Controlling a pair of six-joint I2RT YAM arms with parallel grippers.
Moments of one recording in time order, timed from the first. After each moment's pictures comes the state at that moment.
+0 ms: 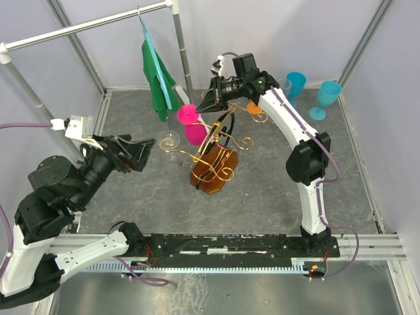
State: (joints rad) left arm -0.88 0.68 1.42 -0.75 -0.44 -0.39; right arm 0.48 2.17 2.24 -0.69 -0.98 0.75
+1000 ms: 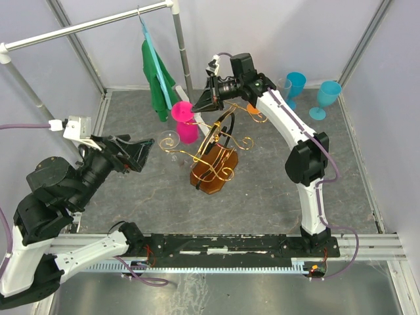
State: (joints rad) left arm -0.88 0.67 1.42 -0.75 -0.44 -0.39; right arm 0.50 2.17 2.22 -0.56 -1.06 0.86
